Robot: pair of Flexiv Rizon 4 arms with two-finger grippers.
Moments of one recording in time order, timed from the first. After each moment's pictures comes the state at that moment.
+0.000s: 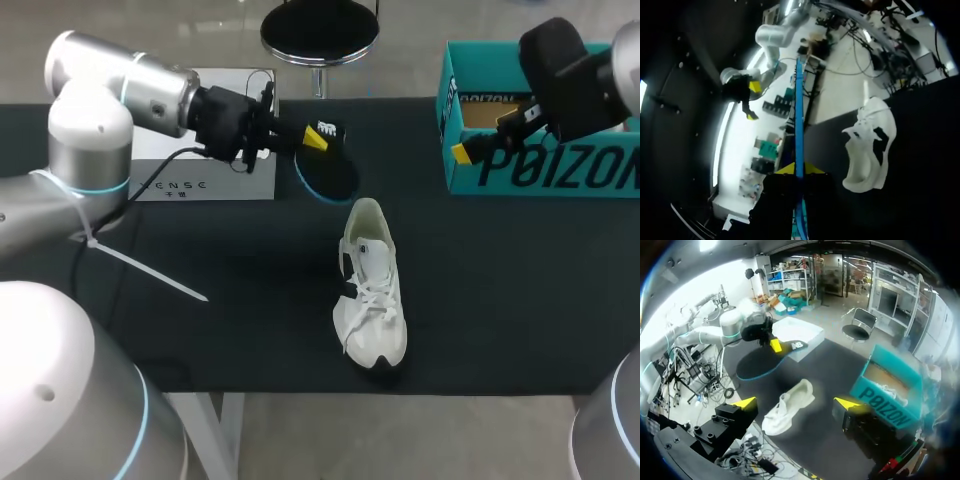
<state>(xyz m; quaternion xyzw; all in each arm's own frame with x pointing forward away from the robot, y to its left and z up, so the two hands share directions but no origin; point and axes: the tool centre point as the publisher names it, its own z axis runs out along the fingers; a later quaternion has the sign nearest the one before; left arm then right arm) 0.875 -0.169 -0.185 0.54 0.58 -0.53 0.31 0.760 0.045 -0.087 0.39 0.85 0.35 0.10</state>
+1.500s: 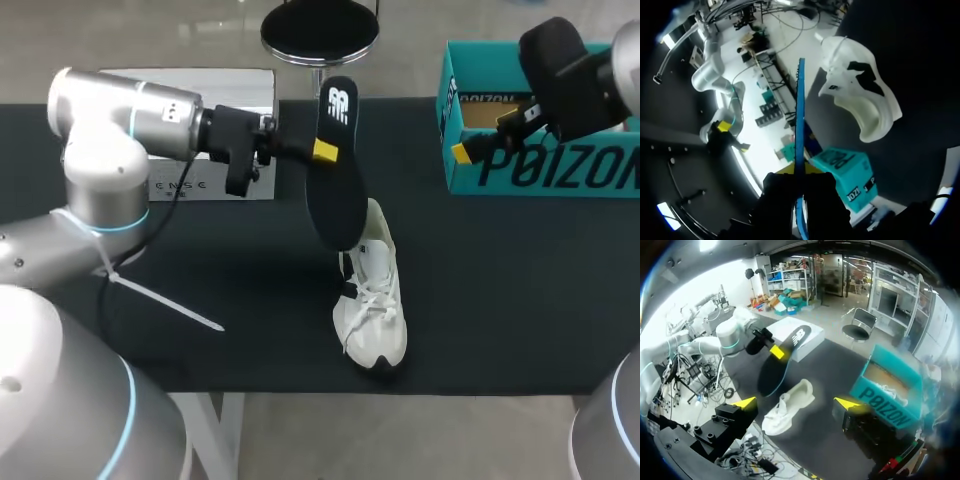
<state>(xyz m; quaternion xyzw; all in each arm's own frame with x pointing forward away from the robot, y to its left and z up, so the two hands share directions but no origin) 0.878 -0.185 -0.185 0.68 0.37 -0.35 0.52 0.760 0.045 -0.086 0.39 0.85 0.35 0.10</state>
